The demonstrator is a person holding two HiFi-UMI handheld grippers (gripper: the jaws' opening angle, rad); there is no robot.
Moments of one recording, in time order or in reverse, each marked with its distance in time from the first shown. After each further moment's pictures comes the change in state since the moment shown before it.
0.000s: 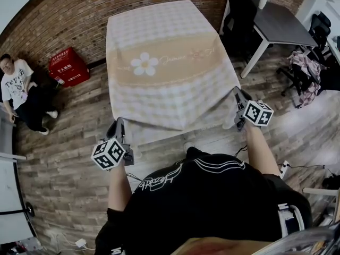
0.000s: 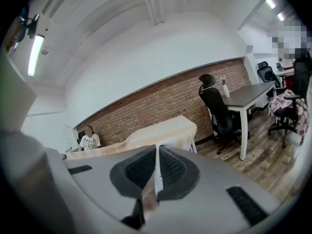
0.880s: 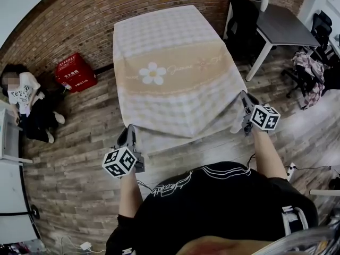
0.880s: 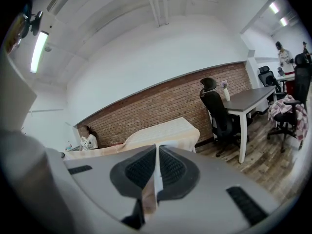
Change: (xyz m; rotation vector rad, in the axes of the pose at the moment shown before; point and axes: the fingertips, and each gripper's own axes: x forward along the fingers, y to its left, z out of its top) left arm -0.024 -0.024 -0.004 0.010 -0.020 -0.028; right arm -0.023 0.008 0.003 -0.027 -0.009 0.001
